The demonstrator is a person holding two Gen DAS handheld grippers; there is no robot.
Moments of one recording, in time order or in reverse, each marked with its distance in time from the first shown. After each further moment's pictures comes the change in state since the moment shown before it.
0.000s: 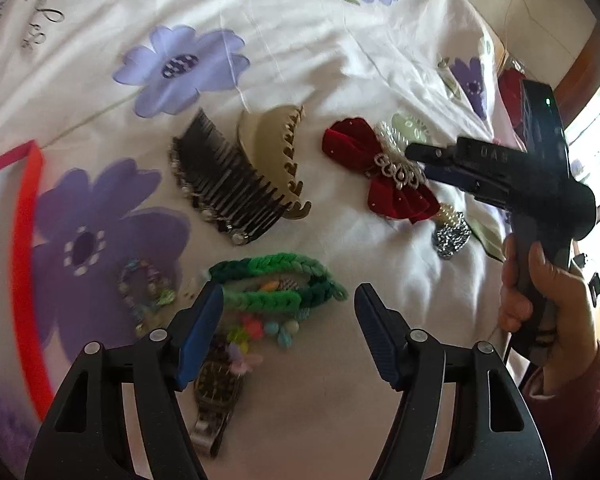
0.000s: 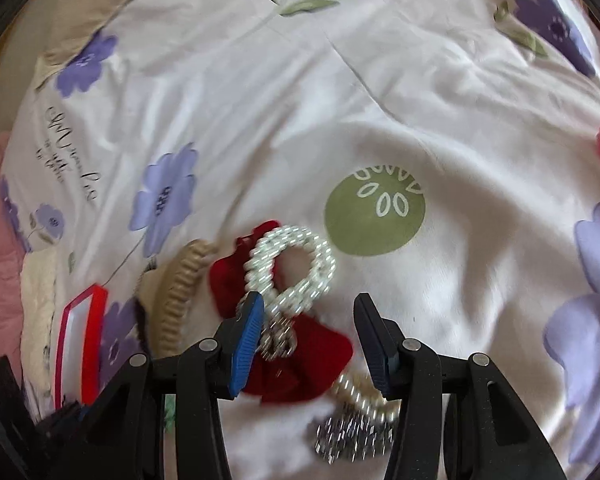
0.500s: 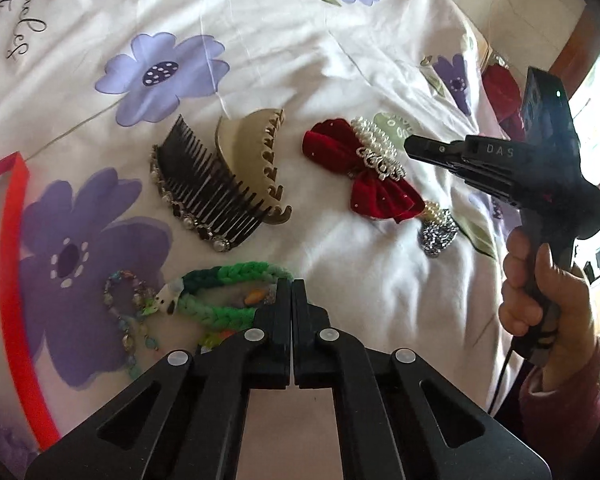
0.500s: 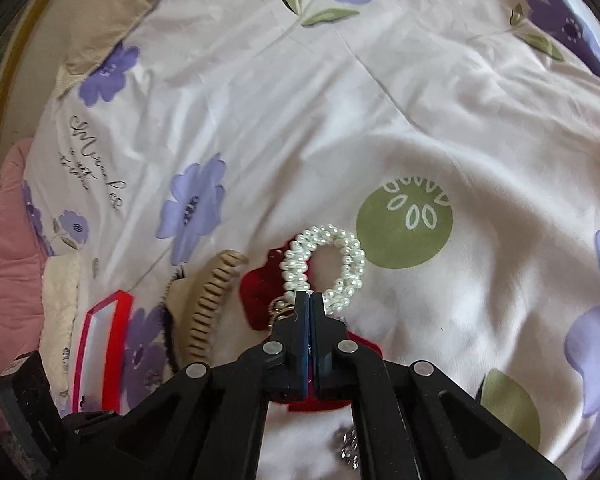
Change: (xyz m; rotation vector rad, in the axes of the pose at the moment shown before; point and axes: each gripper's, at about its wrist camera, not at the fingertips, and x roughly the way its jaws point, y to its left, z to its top) left arm -0.009 -0.002 -0.003 0.031 -0.029 -0.049; right arm -0.018 0.009 -0.005 -0.025 -0.058 0.092
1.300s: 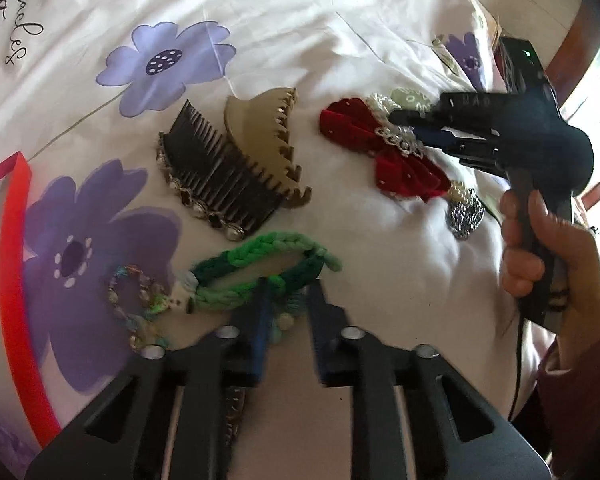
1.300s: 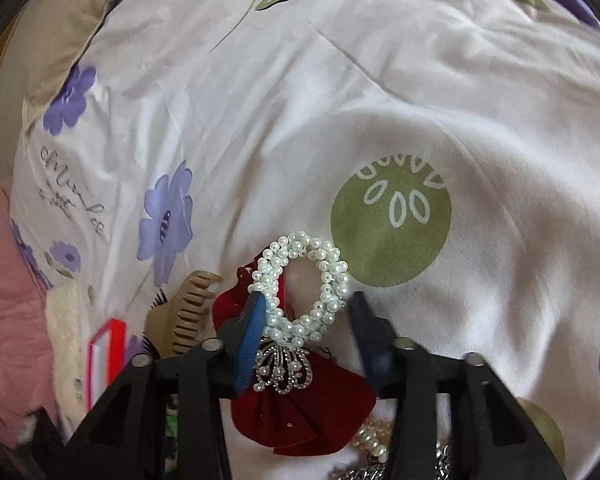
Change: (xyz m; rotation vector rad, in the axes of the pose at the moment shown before) left arm 0.017 0.003 -0.002 0.044 0.044 0.065; right arm 0.038 -0.021 0.012 0.126 0.056 -0.008
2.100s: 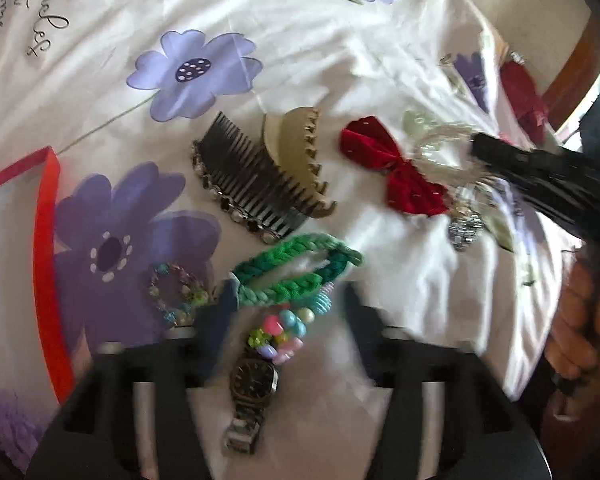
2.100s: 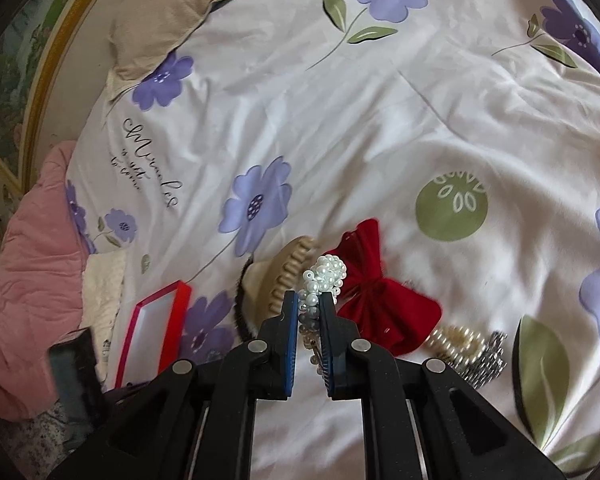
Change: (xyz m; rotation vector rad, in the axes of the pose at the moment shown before) left arm -0.020 0.014 0.002 -0.038 -0.028 0.034; right arm -0.074 0.049 -0.042 -0.131 -0.072 0.148
